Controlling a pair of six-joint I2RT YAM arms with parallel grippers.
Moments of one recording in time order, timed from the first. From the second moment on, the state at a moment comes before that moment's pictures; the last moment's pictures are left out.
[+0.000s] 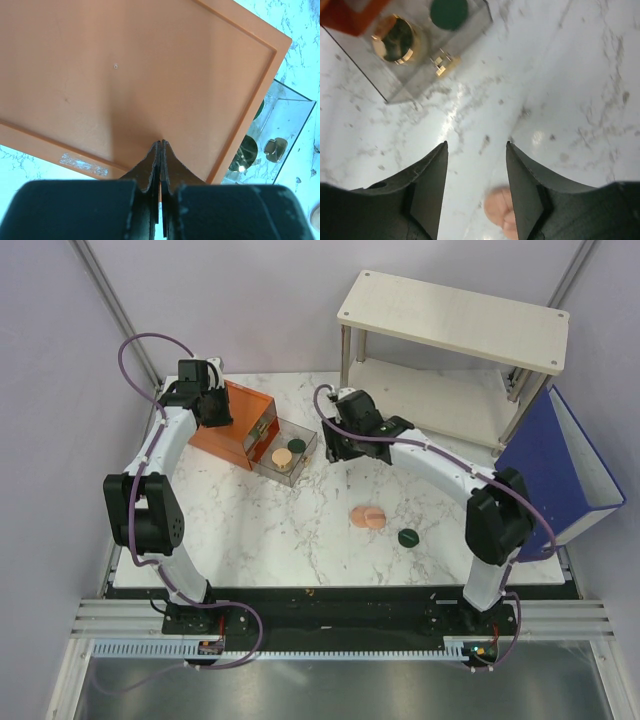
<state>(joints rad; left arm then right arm) -0.02 1.78 1.54 -0.59 0.10 -0.11 0.66 1.84 1.55 -0.48 0.03 0.32</state>
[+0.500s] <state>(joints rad) -0.02 1.77 1.53 -0.59 0.10 -0.11 0.59 1.45 0.99 -0.74 0.14 0.40</state>
